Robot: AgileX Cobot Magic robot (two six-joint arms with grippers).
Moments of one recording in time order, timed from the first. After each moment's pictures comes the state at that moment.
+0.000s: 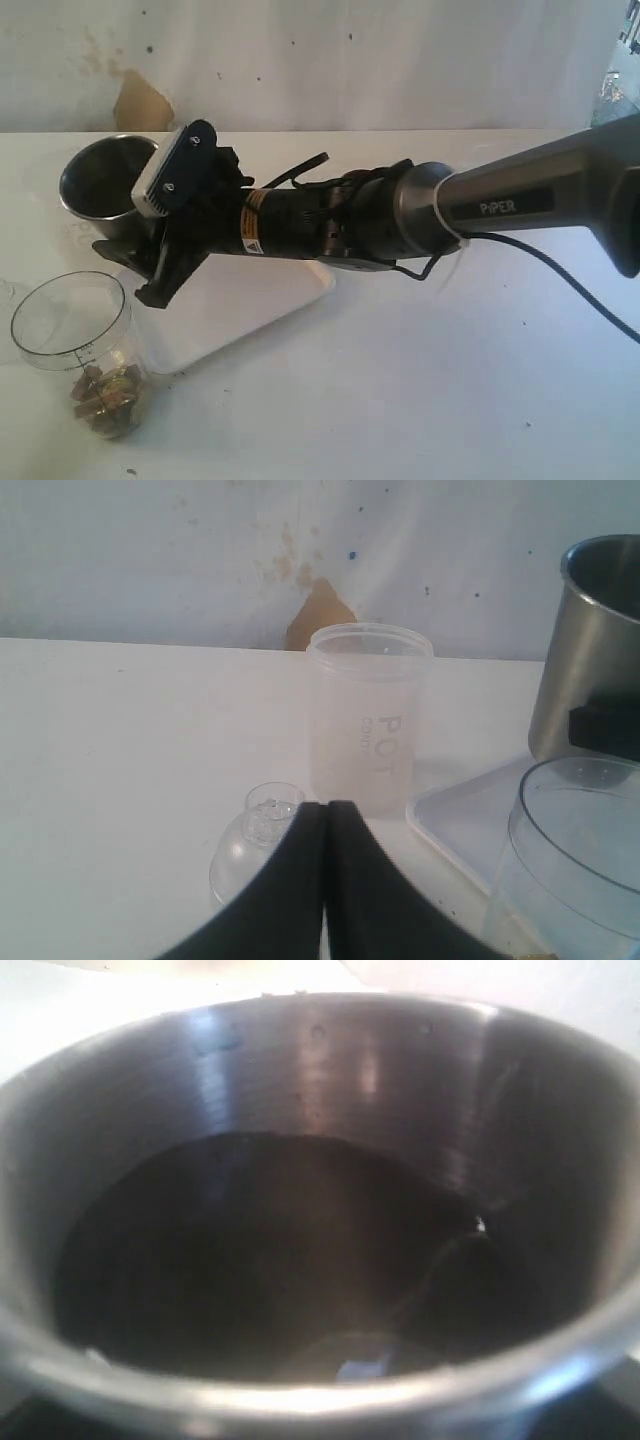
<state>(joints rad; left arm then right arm) -0.03 0.00 0.00 -0.04 0.23 -0.02 0.61 2.07 -1.29 -0.87 -0.69 0.38</state>
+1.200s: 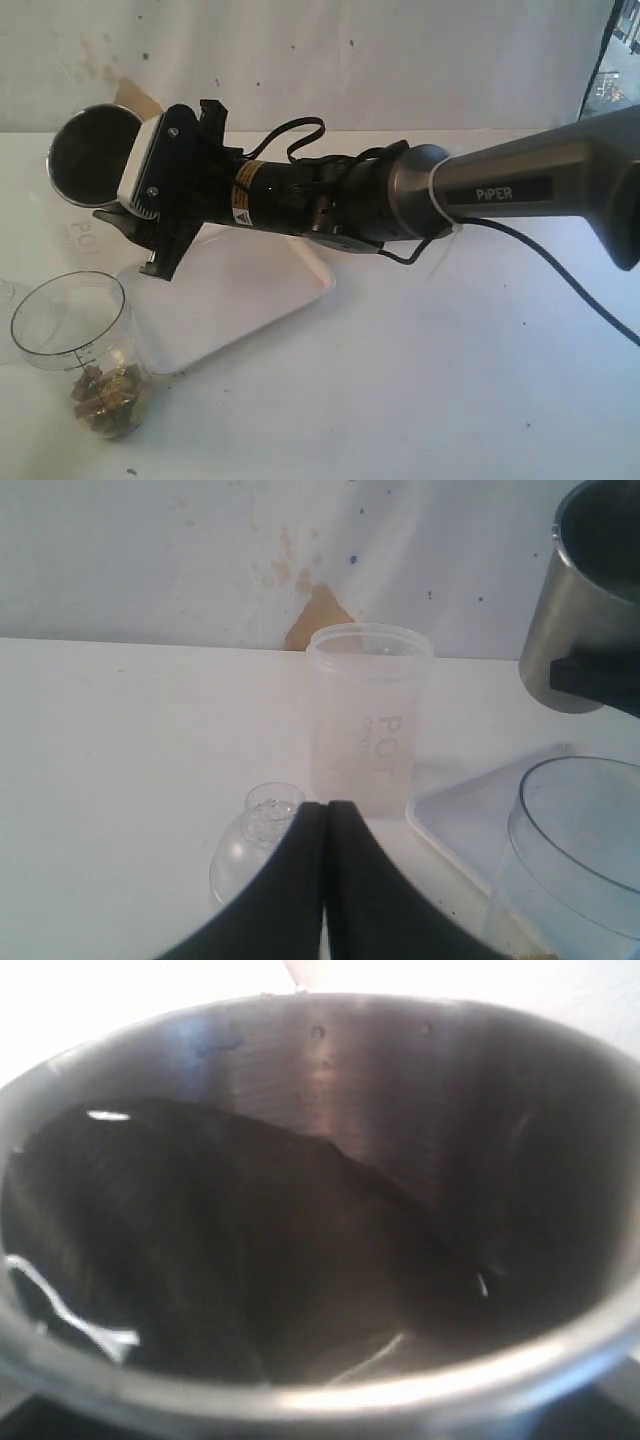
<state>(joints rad) -0.03 0.00 0.00 -0.04 0.23 -0.02 0.61 2.07 -1.36 -0.79 -0.65 0.03</state>
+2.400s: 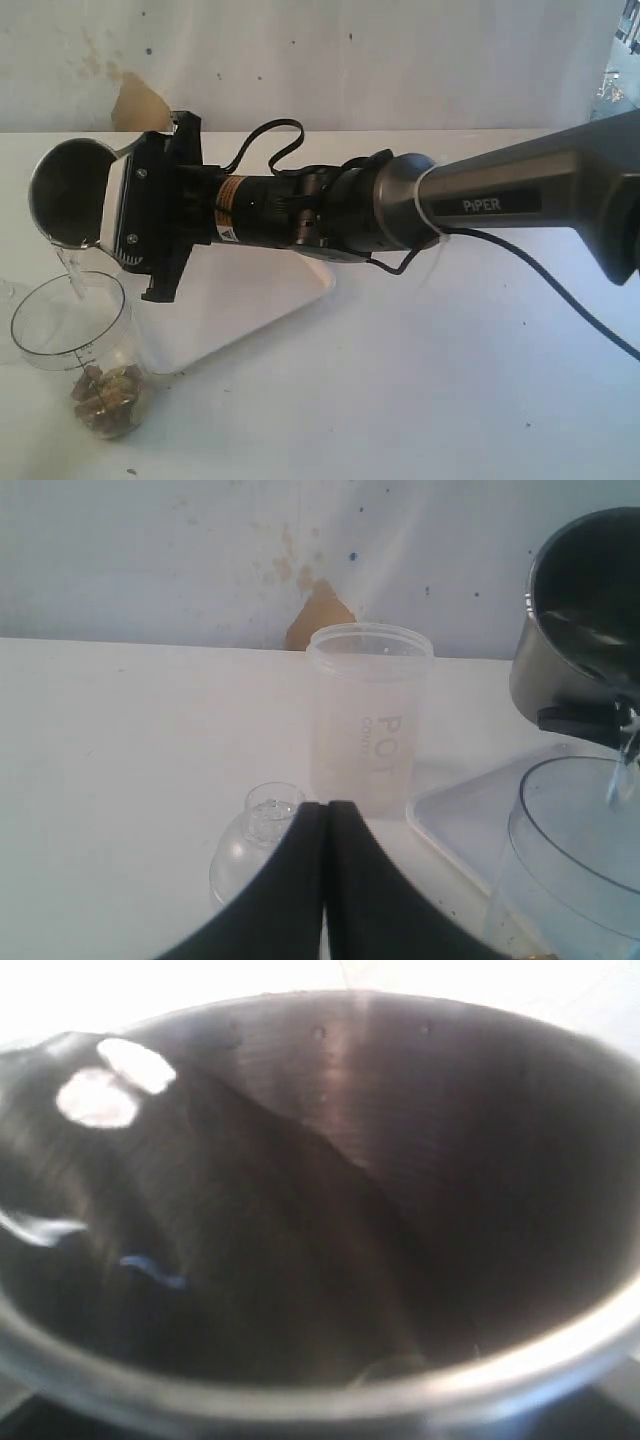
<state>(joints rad) -0.03 0.00 0.00 -0.04 0.23 -0.02 0.65 2.07 -1.36 -0.82 -0.59 -0.13</state>
